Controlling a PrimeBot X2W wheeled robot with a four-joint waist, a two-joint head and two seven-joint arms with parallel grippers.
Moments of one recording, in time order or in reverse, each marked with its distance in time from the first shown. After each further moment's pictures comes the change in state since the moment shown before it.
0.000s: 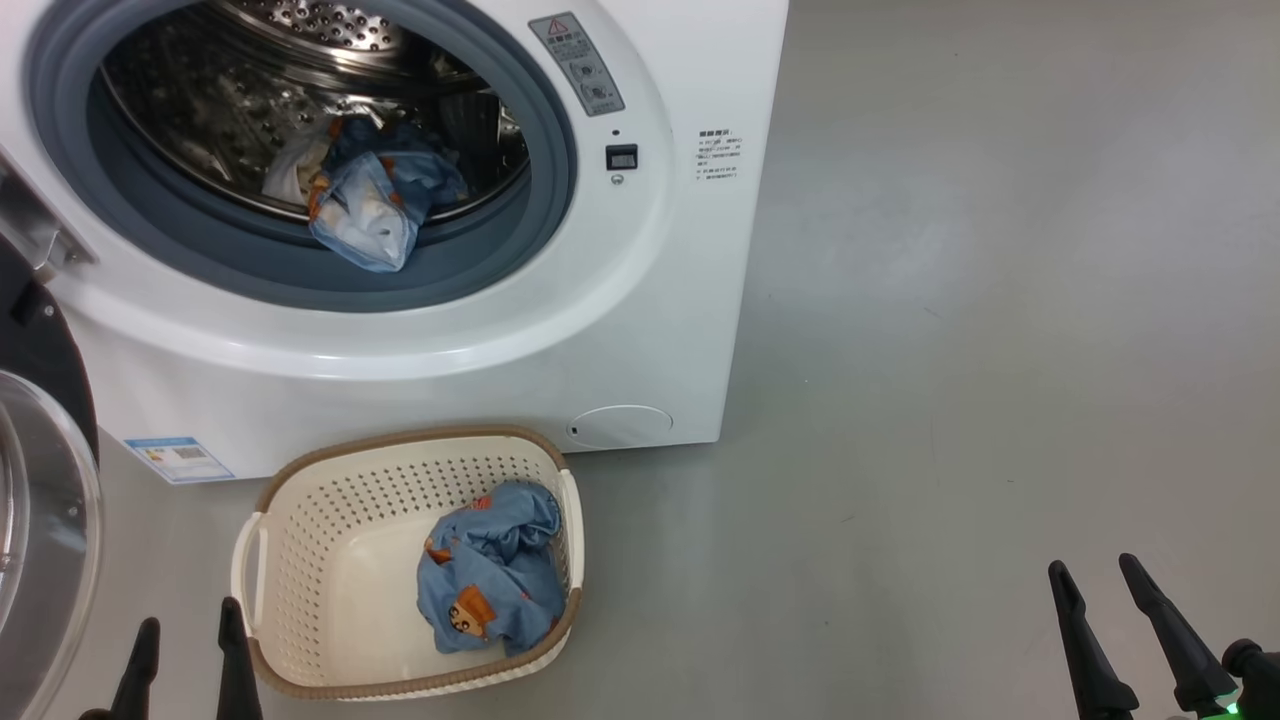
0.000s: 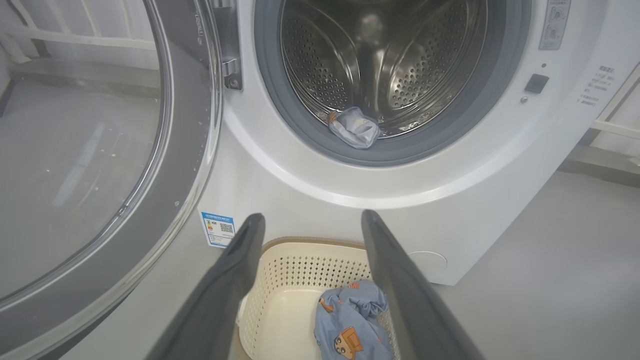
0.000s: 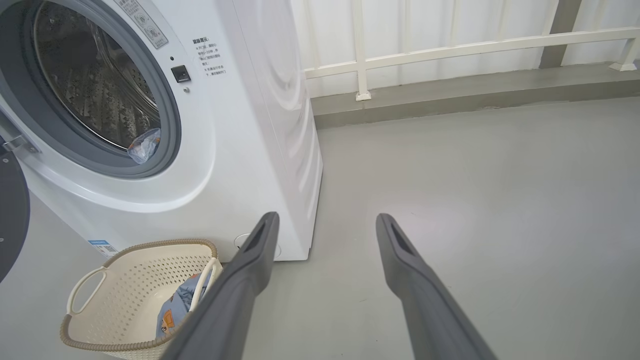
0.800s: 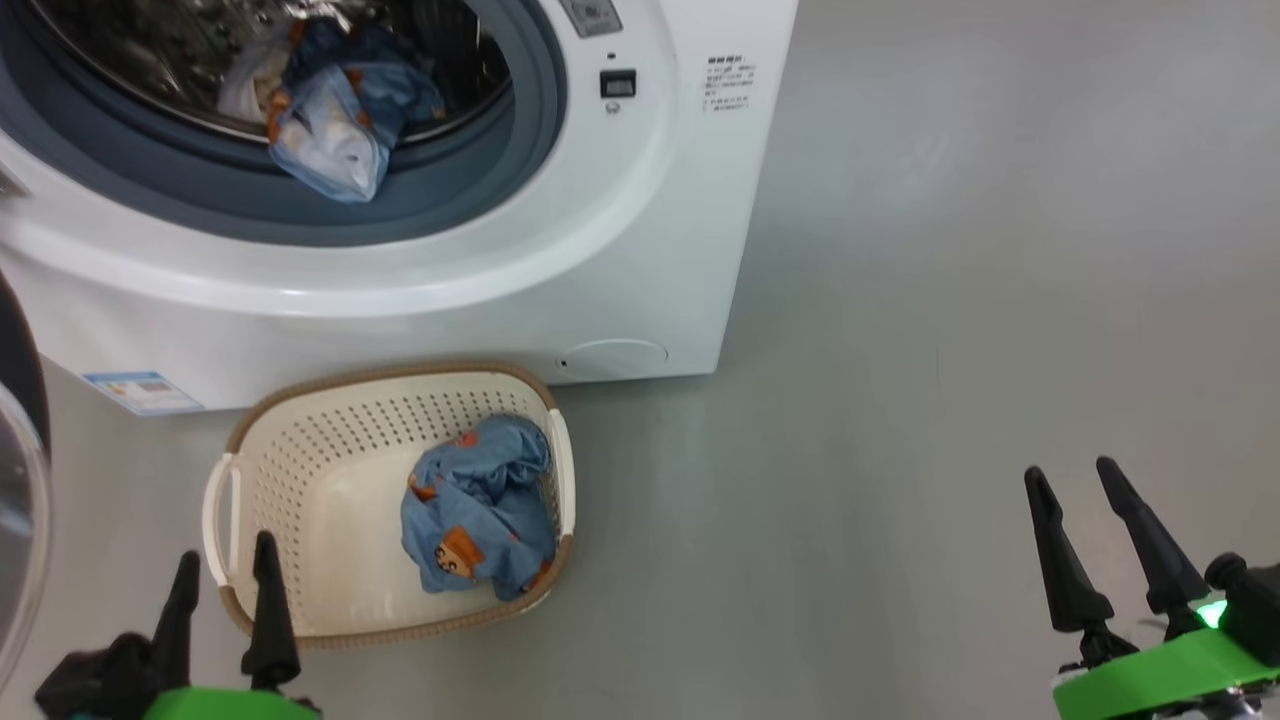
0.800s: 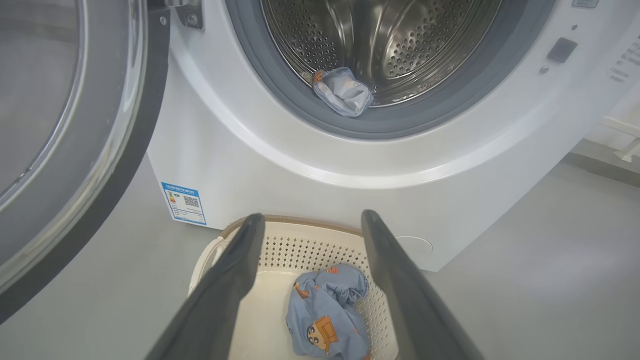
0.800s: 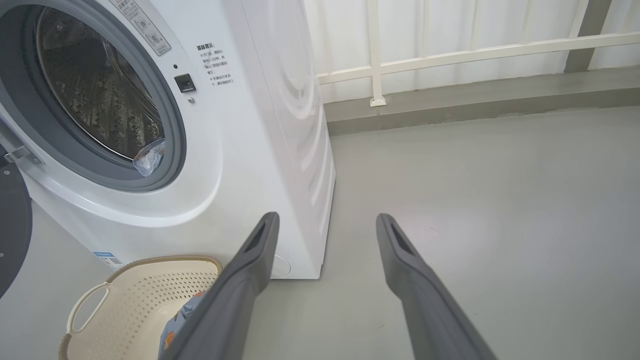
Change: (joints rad) left arm -0.126 -0.005 -0.054 0.083 -0.059 0.000 0.000; right arm -0.132 0.013 0.025 -0.015 -0.001 0.000 0.000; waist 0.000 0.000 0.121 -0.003
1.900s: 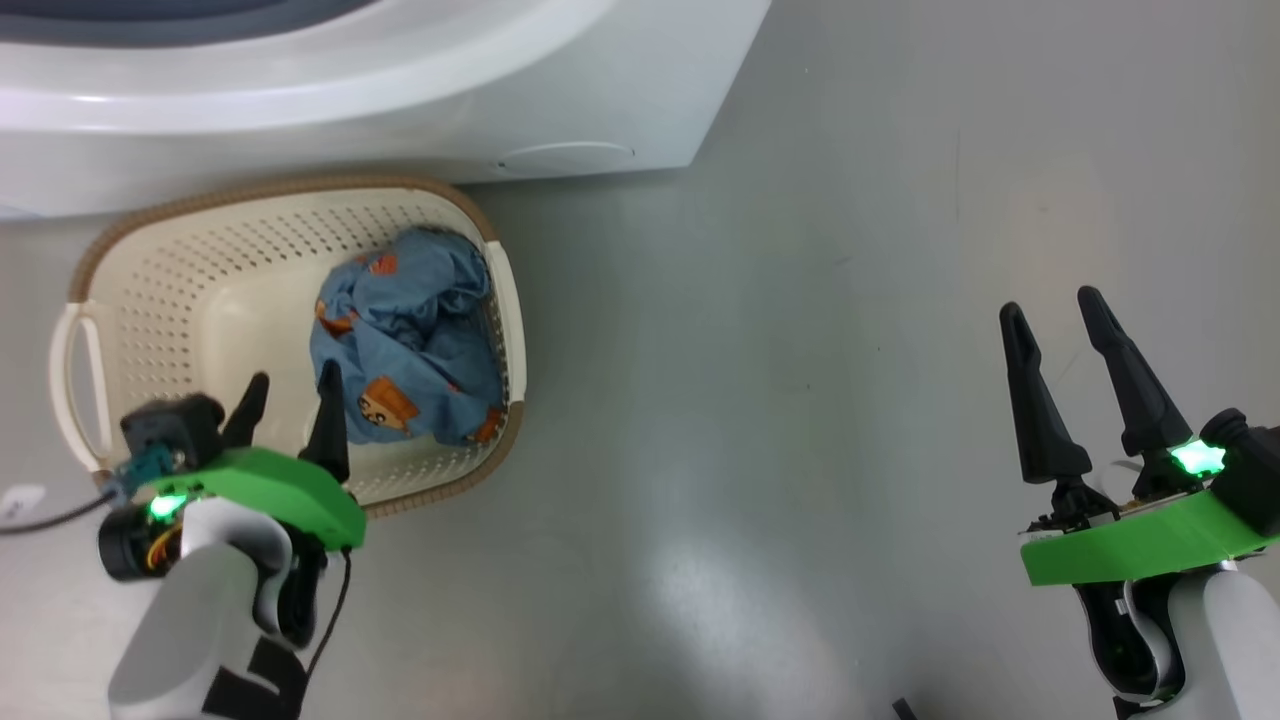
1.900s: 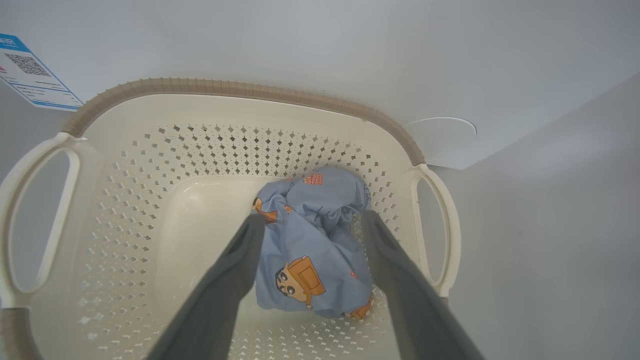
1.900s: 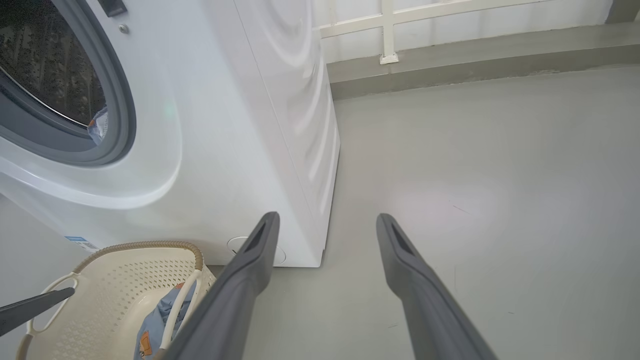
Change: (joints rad) left arm -0.562 0.058 -0.240 0.610 -0.100 0.000 0.000; right arm -0.235 0.023 0.040 -0.033 -0.007 0.000 0.000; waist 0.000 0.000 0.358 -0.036
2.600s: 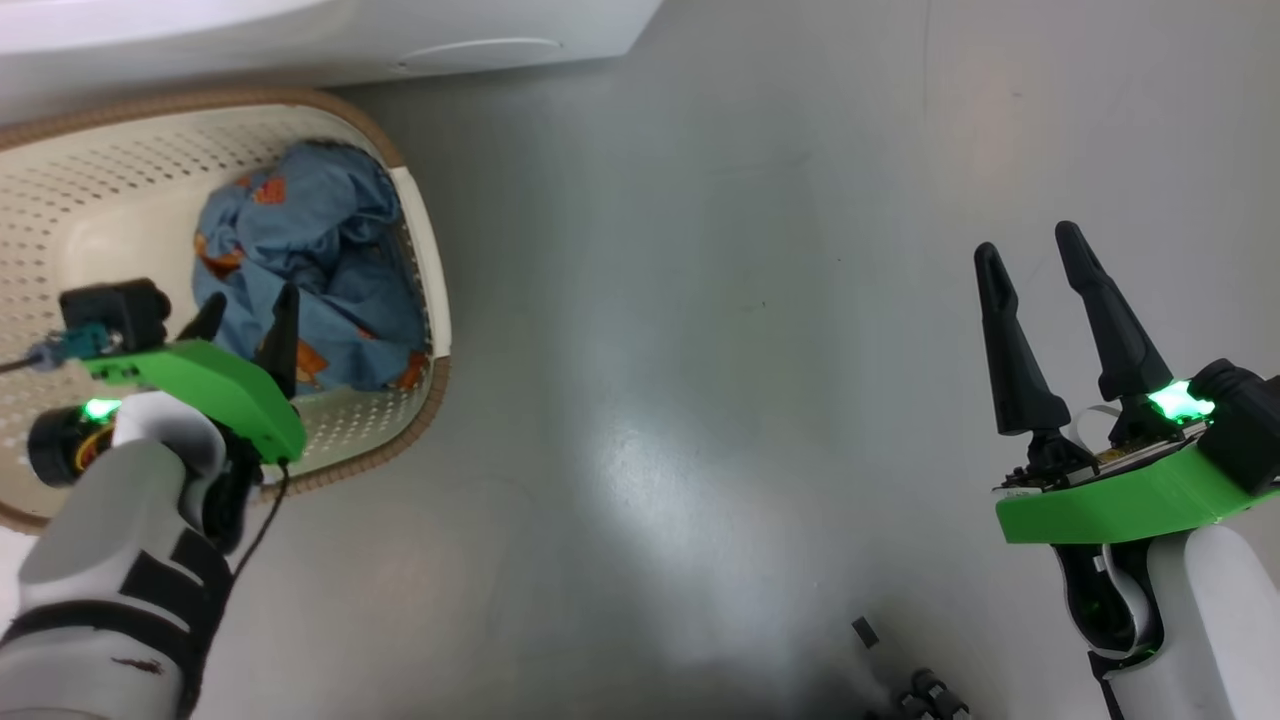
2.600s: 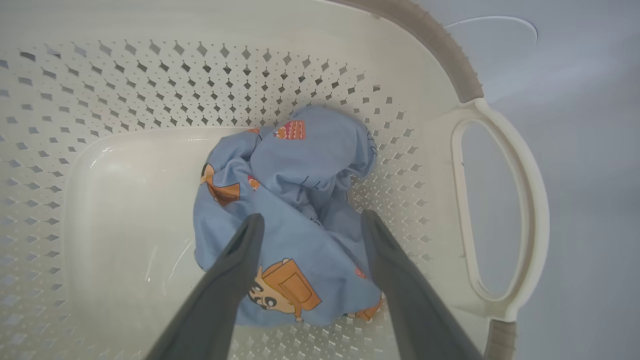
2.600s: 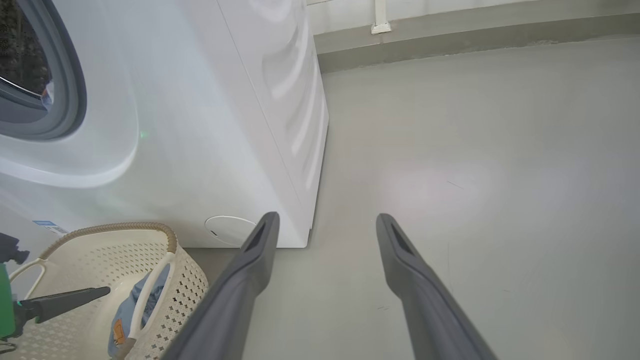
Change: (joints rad) left arm -0.297 0.115 -0.341 0.273 -0.276 0.000 0.041; right arm -0.089 0.018 0.035 -0.025 0.000 0.000 0.000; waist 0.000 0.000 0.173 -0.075
